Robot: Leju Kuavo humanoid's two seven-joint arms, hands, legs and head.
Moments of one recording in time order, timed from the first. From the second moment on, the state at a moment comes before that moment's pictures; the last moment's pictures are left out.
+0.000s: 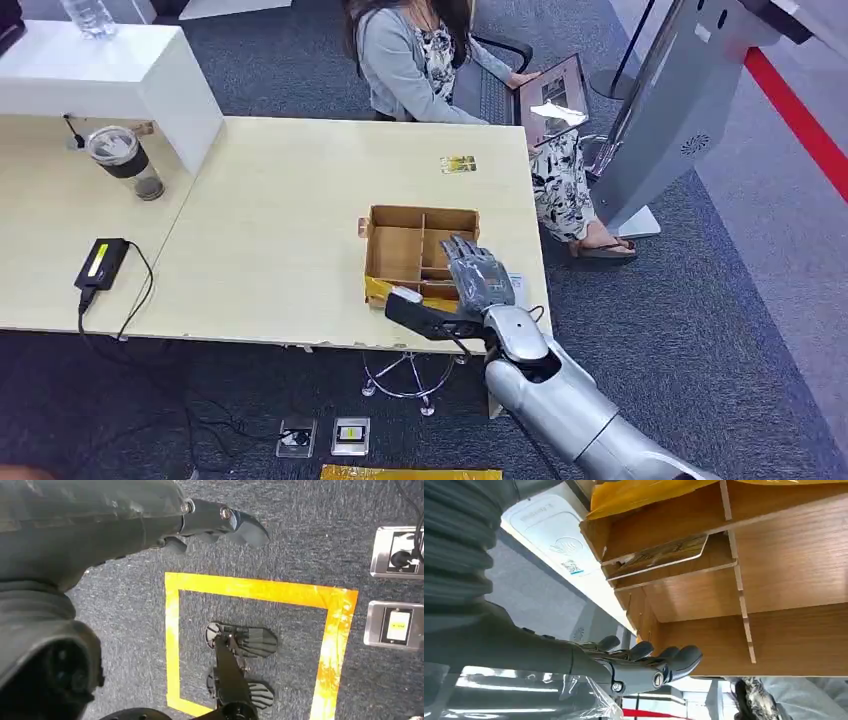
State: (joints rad) left arm -0.17 0.27 -1.01 -0.18 1.09 0.09 -0.08; right arm -0.55 -0.06 0.68 -1.04 1.16 -0.03 0.28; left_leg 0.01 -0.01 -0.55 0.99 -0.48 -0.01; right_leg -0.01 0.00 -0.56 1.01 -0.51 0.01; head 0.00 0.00
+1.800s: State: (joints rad) left arm -0.17 0.27 -1.01 -0.18 1.09 0.09 -0.08; right arm -0.60 -0.04 0.72 -0.98 1.17 -0.03 0.27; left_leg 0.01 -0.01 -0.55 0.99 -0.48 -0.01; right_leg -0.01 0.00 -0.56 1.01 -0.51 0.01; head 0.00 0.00
